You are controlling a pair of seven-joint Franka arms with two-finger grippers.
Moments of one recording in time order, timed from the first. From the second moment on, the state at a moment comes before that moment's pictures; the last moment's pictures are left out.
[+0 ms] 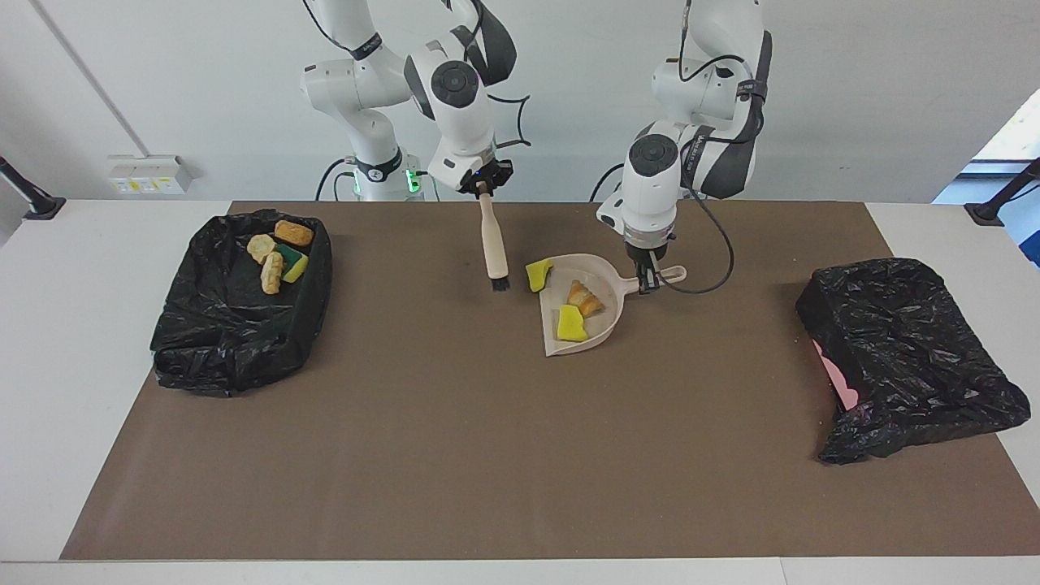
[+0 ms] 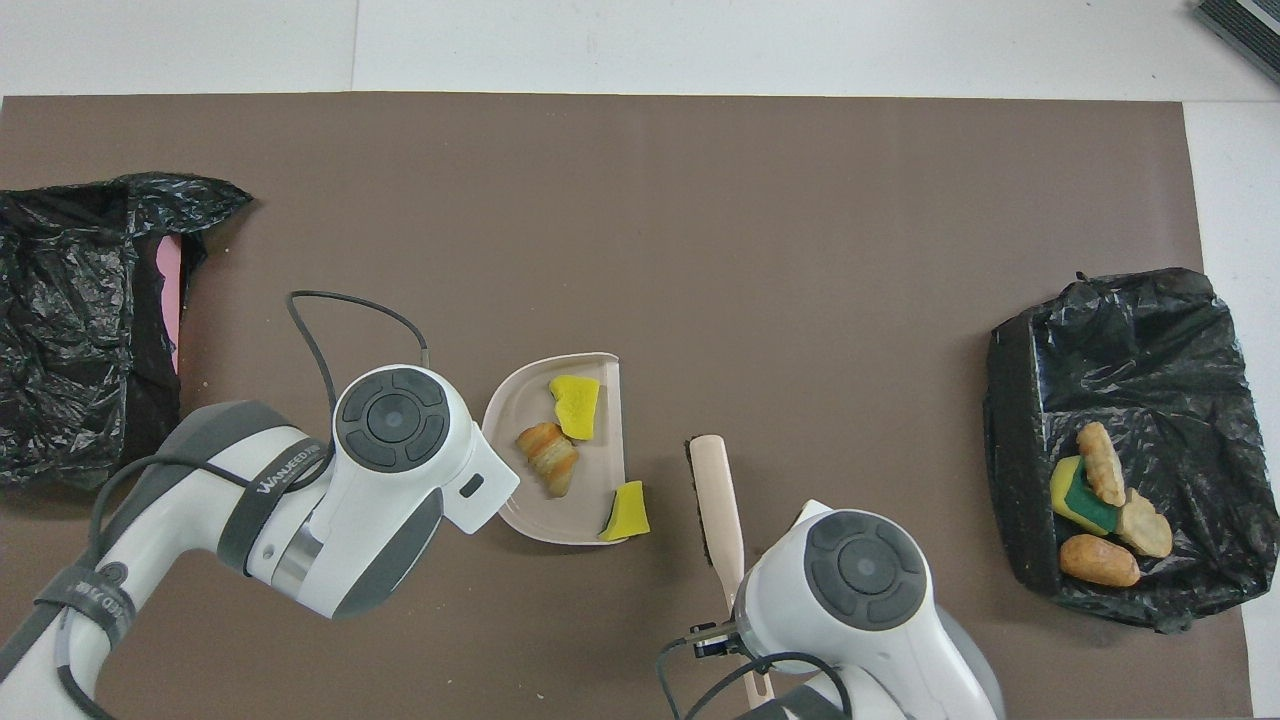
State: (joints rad) left arm -0.48 0.02 -0.05 -2.20 0.15 2.11 0.99; right arm 0.19 -0.24 0.44 -2.38 0.34 1.89 0.30
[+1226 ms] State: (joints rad) left arm -0.46 0.02 -0.04 -2.19 0.17 2.14 1.05; right arm 0.30 -0.24 0.44 -2.26 0.36 1.83 0.59
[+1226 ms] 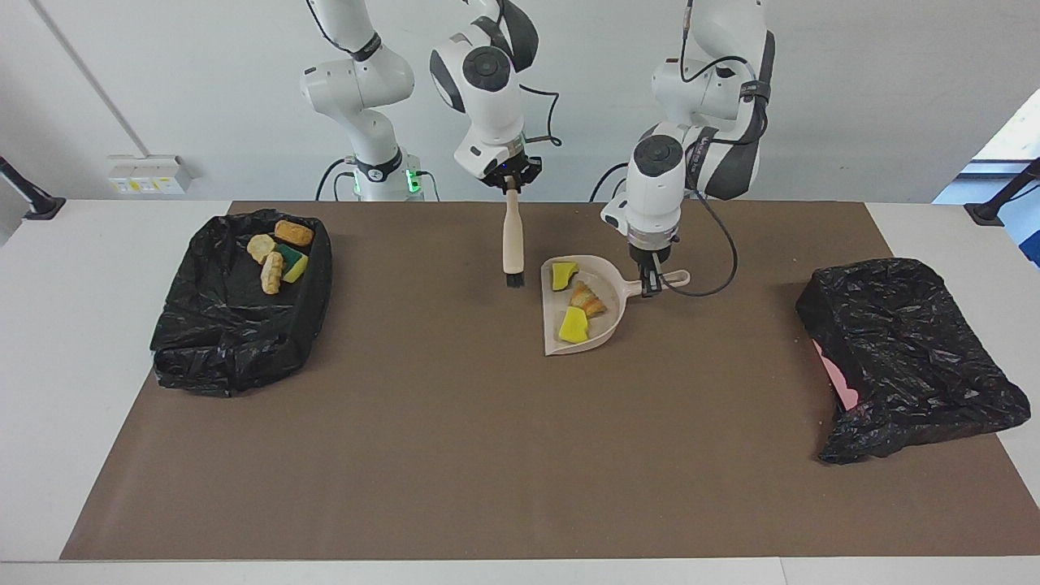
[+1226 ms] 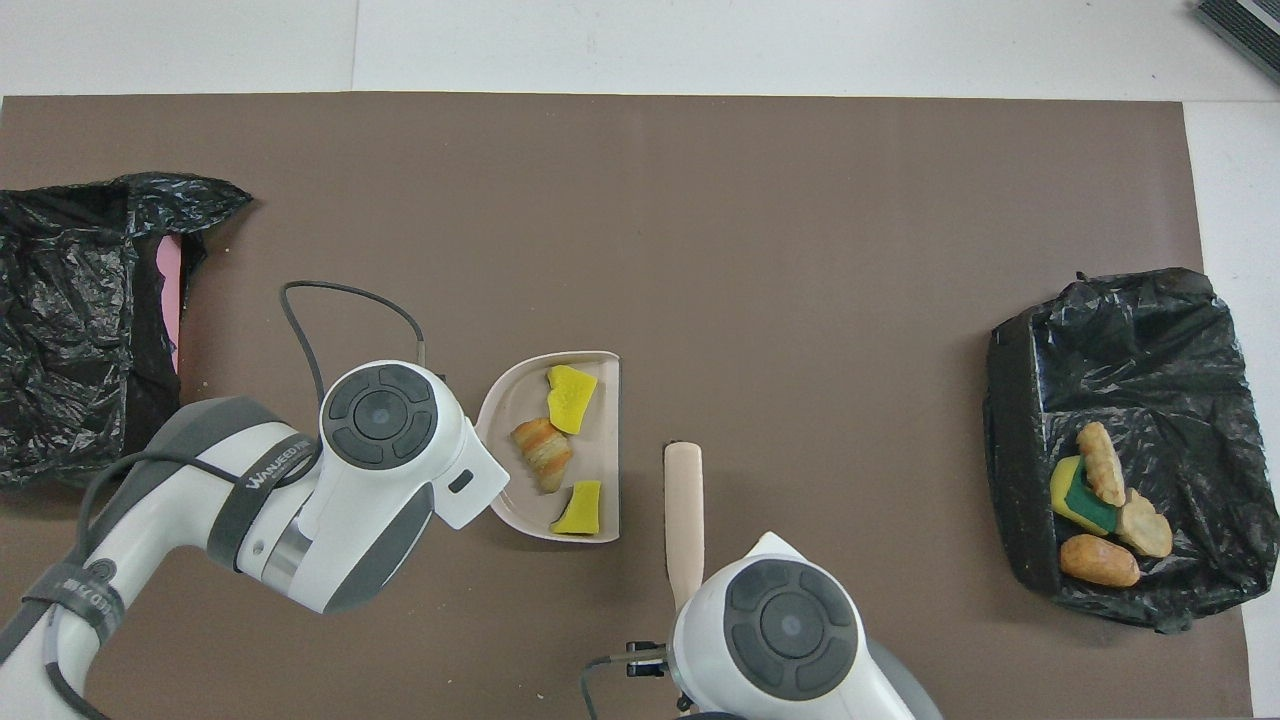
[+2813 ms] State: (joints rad) left arm -0.01 -0.10 -0.03 -2.12 0.17 2.08 1.31; right arm 0.49 -0.13 0.44 -2.39 0.35 2.15 0.71
